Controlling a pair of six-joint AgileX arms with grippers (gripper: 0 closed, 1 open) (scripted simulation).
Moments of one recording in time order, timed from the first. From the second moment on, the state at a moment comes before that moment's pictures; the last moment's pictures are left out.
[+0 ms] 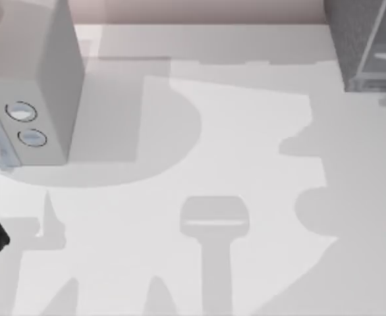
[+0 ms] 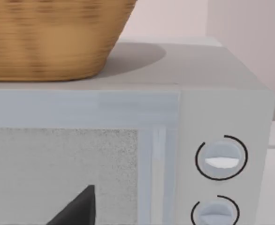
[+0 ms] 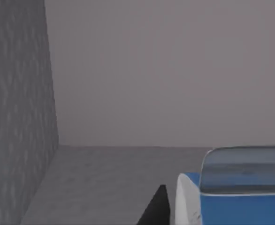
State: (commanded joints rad) left arm 0.00 0.00 0.00 0.00 0.00 0.00; right arm -0.25 1.96 0.89 1.09 -0.23 0.02
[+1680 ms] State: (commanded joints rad) left arm 0.00 0.00 0.00 0.00 0.00 0.00; right arm -0.22 2.44 1.61 0.83 -0.19 0.01
